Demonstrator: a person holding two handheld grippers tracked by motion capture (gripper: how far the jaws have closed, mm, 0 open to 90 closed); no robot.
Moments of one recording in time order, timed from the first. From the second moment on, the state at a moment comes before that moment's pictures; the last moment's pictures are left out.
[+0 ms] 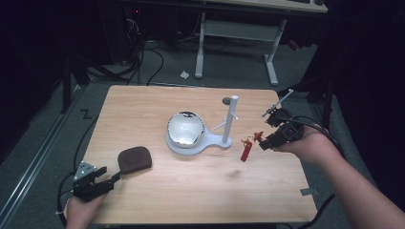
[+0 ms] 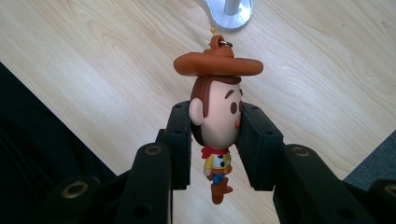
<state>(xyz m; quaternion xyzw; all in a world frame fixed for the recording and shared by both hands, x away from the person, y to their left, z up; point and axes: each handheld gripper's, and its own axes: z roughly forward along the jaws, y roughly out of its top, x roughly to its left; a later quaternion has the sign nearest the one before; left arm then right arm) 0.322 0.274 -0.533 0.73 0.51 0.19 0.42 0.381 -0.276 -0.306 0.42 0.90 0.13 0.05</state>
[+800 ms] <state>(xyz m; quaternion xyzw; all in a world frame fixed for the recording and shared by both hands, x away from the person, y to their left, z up) 0.322 0.276 -0.533 0.73 0.51 0.19 0.42 0.405 -0.251 -0.271 0.40 0.90 0.15 0.07</state>
